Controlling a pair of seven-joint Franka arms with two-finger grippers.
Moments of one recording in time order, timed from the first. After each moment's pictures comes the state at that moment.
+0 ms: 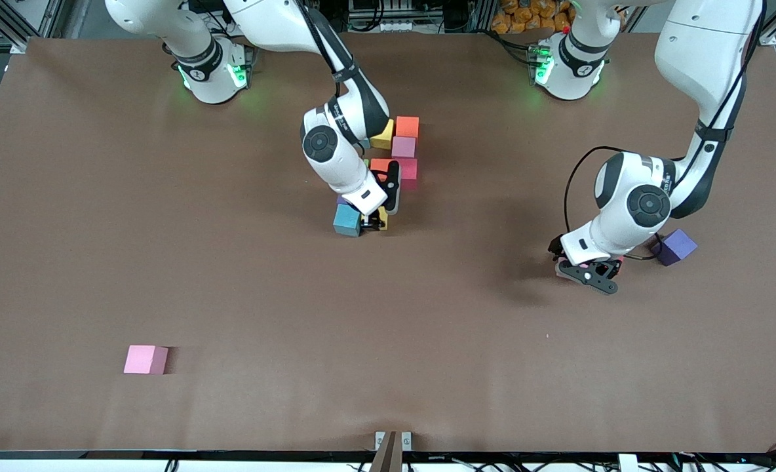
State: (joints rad) left arm -0.03 0.43 -0.14 -2.07 0.15 2.52 0.22; right arm 1.08 0.60 -0.28 -1.92 0.73 2.65 -1.22
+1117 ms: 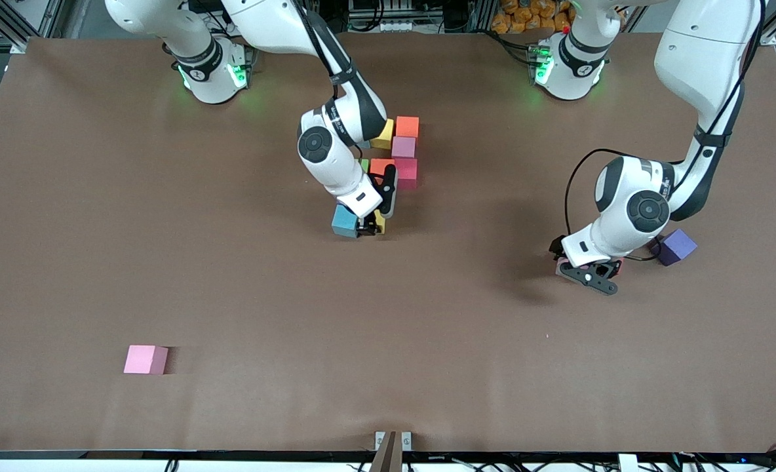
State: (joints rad) left arm -0.02 0.47 -0.14 -2.07 0.15 2.52 0.22; right arm 1.08 0.60 -0.28 -1.93 0.77 2.68 -1.23
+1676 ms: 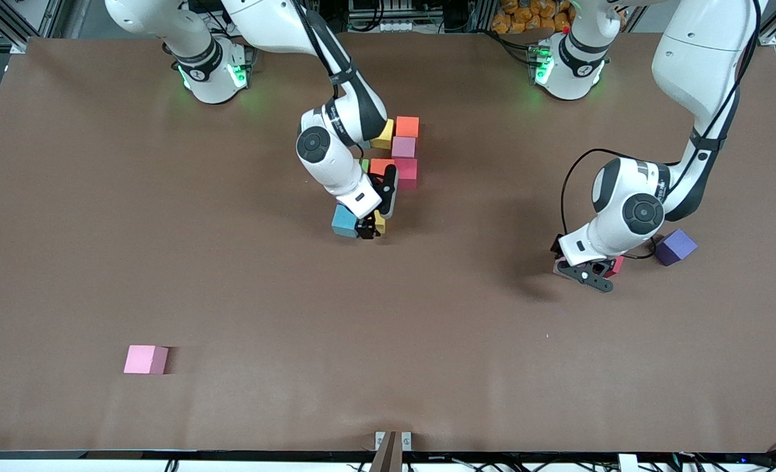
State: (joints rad) left arm -0.02 0.48 -0.14 -2.08 0.15 2.52 0.21; right arm 1.08 0.60 -0.29 -1.93 0.78 2.68 -1.23
